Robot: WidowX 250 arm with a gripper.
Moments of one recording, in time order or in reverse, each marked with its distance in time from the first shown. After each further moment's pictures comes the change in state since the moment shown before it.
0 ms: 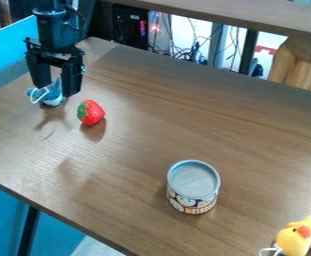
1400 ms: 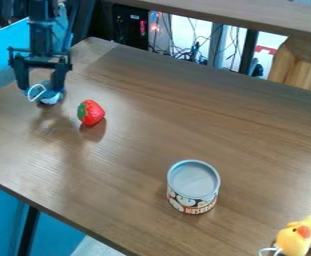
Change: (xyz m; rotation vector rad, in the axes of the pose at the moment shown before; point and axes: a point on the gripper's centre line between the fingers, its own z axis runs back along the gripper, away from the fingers) arm 0.044 0.080 -0.041 0.016 0.210 0.615
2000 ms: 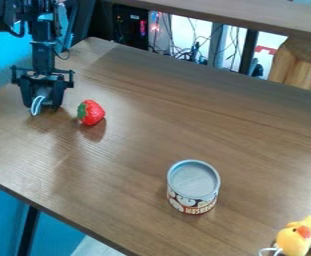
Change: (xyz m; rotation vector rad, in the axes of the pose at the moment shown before) arm 0.001 -0.003 -0.030 0.004 0.021 -0.028
